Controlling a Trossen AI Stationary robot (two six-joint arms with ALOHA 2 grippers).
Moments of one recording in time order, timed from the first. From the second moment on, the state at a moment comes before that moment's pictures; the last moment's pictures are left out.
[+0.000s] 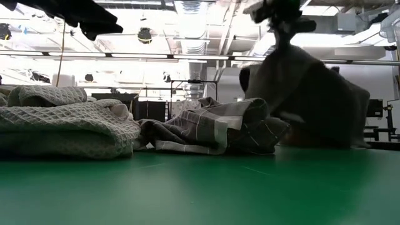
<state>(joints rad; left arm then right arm) 0.08 0.52 0.61 -0.28 -0.11 0.04 -0.09 1.61 1.67 -1.57 0.83 -0.17</state>
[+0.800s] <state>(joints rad) 0.08 0.52 0.61 -0.29 -0.11 0.04 -0.61 1.52 1.66 -1.53 0.67 -0.04</state>
